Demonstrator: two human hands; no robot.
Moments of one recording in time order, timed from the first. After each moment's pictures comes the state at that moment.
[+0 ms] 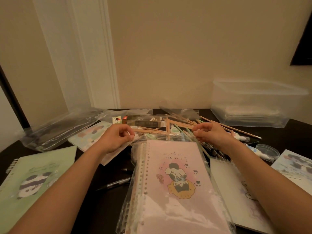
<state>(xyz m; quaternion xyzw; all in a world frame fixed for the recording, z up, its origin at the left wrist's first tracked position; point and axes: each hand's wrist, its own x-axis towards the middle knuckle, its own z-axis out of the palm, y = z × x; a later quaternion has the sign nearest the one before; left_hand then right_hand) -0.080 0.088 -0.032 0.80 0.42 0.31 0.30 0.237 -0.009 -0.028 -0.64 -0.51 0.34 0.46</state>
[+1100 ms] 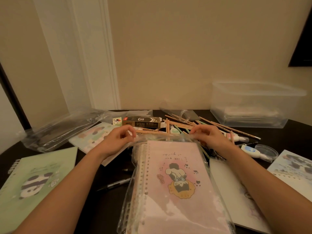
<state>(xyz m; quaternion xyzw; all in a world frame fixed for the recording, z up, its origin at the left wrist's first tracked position) -0.081 0.084 -0.037 0.81 0.36 0.33 0.33 0.223 -0.022 -0.031 -0.60 -0.59 0.28 0.46</state>
